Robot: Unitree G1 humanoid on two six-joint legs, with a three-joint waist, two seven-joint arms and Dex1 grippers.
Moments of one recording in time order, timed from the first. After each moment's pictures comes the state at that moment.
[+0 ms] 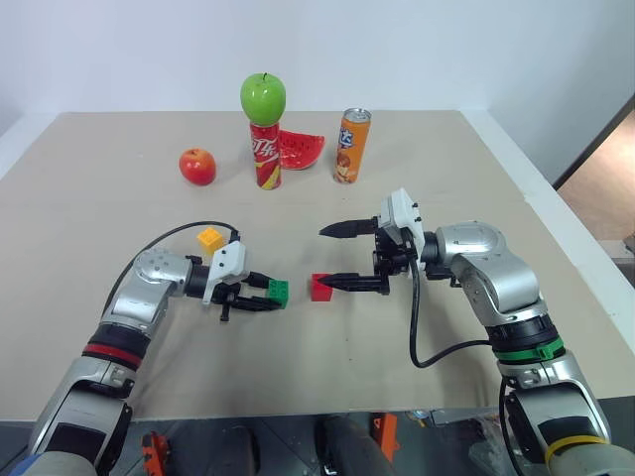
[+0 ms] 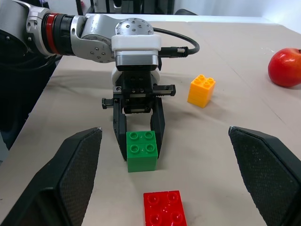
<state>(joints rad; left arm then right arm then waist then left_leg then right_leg) -0.62 0.54 -0.20 0.43 -0.21 -0.04 -1.41 -0.68 -0.54 0.16 0.02 0.40 0.36 1.23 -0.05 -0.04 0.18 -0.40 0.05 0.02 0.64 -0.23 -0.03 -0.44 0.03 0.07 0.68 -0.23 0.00</state>
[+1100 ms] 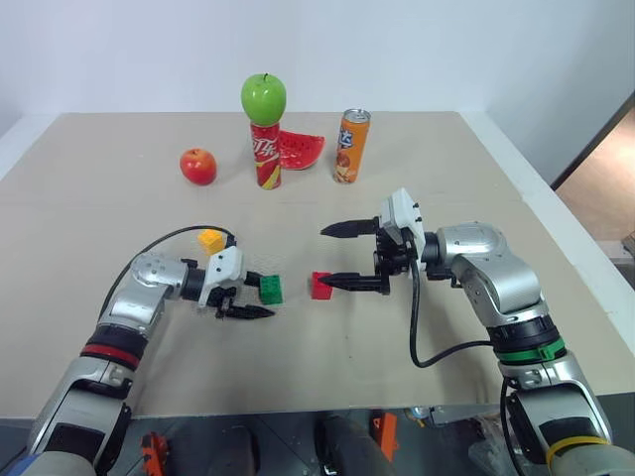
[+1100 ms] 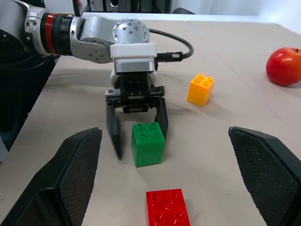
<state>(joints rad) -0.61 0.56 -0.20 0.48 -0.18 -0.09 -1.42 -0.67 -0.54 0.16 0.02 0.41 0.36 1.22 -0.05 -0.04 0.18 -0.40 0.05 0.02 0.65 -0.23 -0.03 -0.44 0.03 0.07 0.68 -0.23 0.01</state>
